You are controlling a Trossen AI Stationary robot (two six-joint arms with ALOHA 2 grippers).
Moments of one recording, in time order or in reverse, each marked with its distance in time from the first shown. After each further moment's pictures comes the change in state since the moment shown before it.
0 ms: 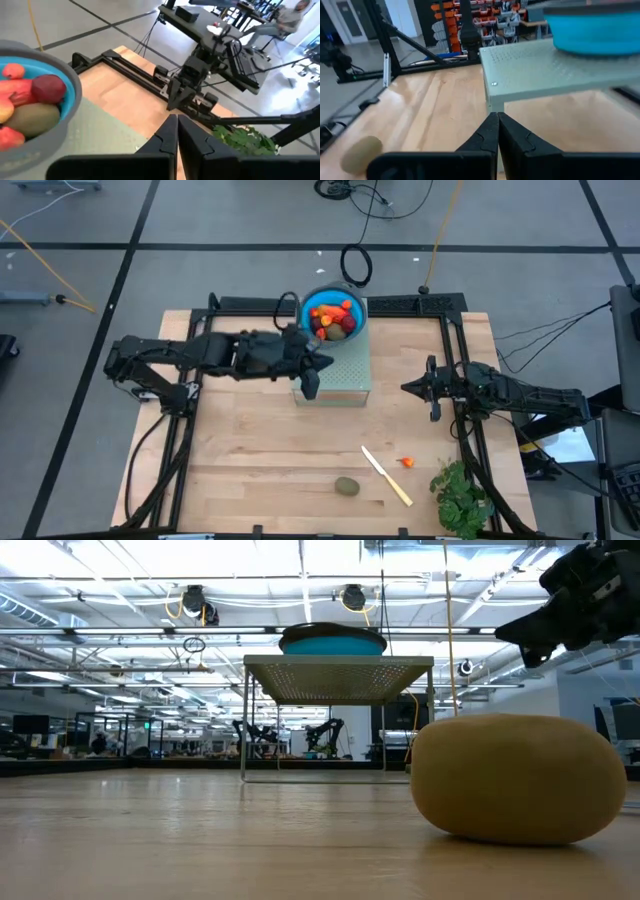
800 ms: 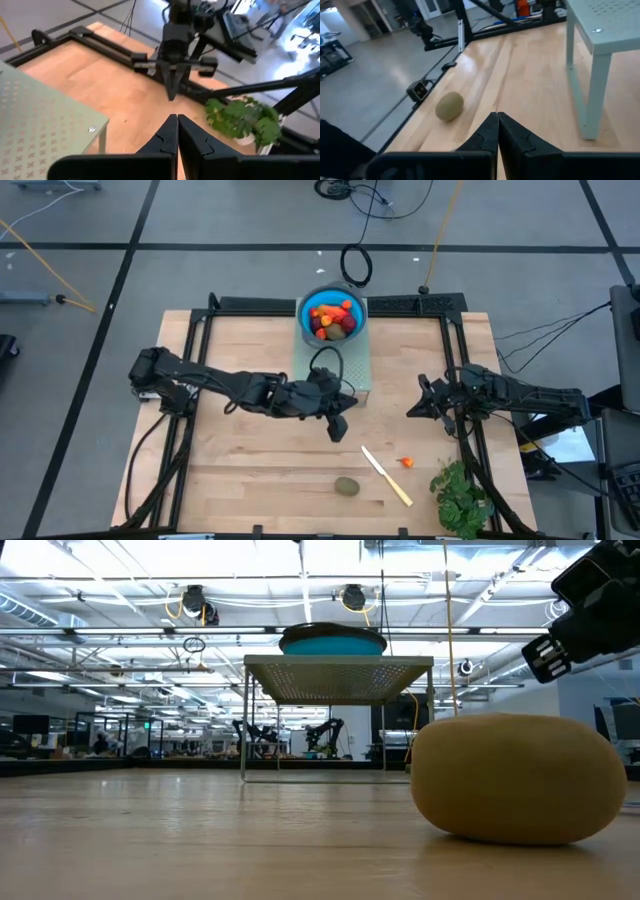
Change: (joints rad) left arm -0.141 0.226 0.000 0.159 -0.062 0.012; right arm 0.001 0.008 0.000 -0.112 -0.397 0.086
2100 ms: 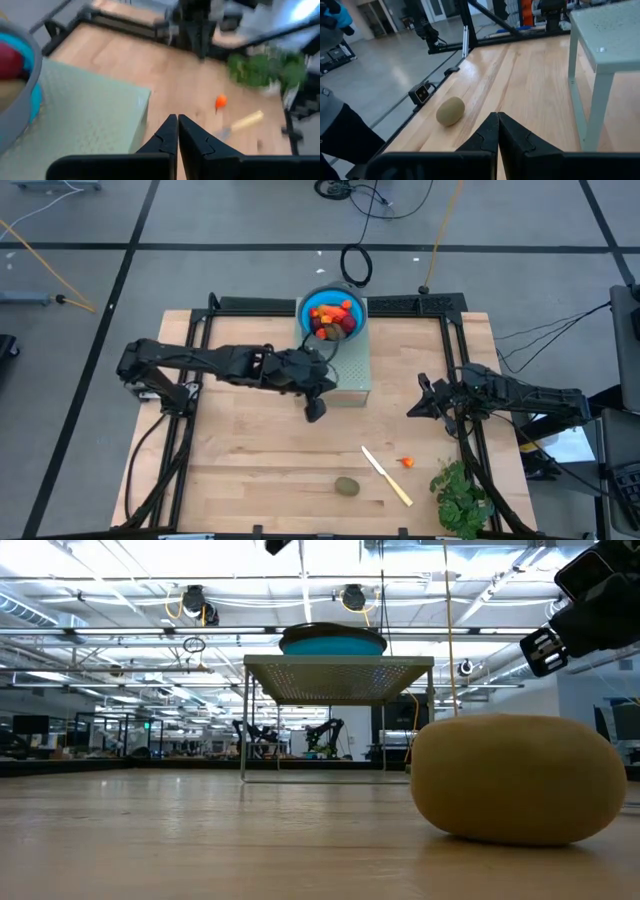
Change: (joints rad) left arm 0.130 -0.120 0.000 -0.289 0.196 0.207; right arm 0.000 0.000 0.000 0.037 -0.018 -0.043
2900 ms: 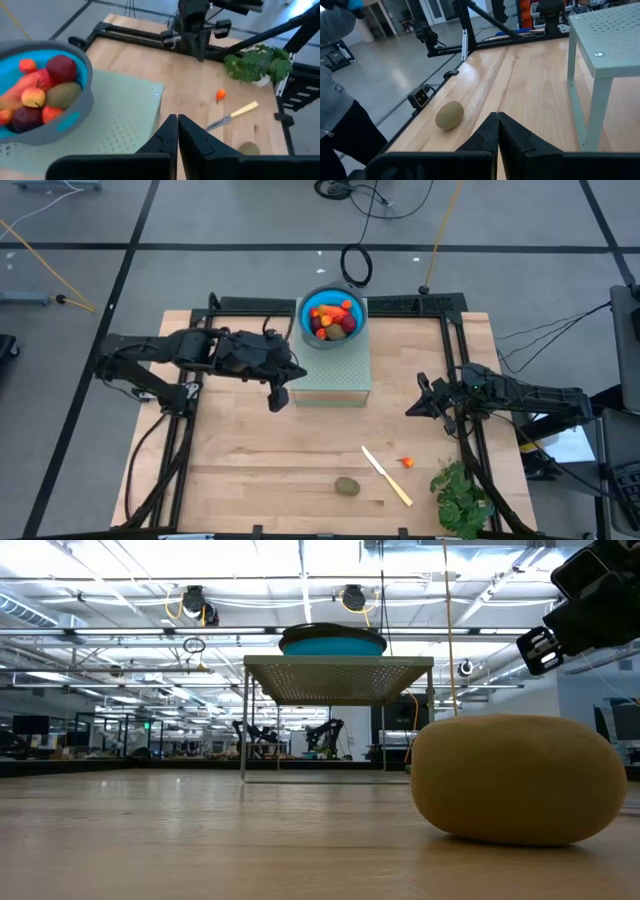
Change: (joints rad) left arm 0.000 -0.204 0.002 -0.197 -0.011 0.067; right arm 0.000 0.032 0.000 0.048 0.006 0.011
